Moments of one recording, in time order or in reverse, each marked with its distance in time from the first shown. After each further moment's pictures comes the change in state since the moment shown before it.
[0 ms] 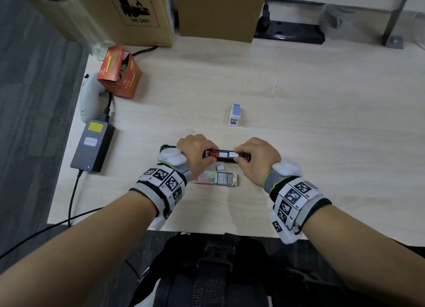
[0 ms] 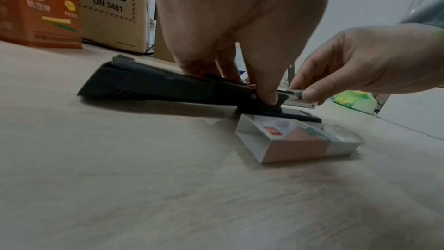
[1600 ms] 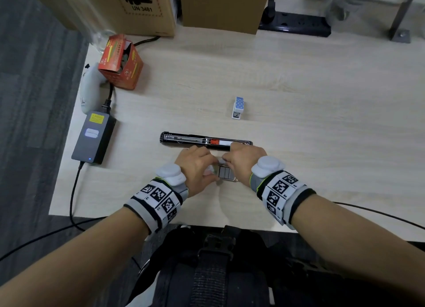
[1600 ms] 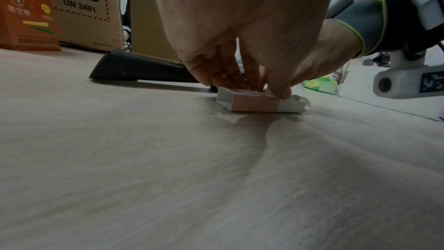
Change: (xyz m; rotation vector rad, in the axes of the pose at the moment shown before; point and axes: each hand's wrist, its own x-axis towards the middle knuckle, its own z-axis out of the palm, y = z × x) left_hand -0.038 -0.009 0.023 0.114 0.035 0.229; right_hand 0.004 -0.027 0.014 -0.511 -0.404 -0.186
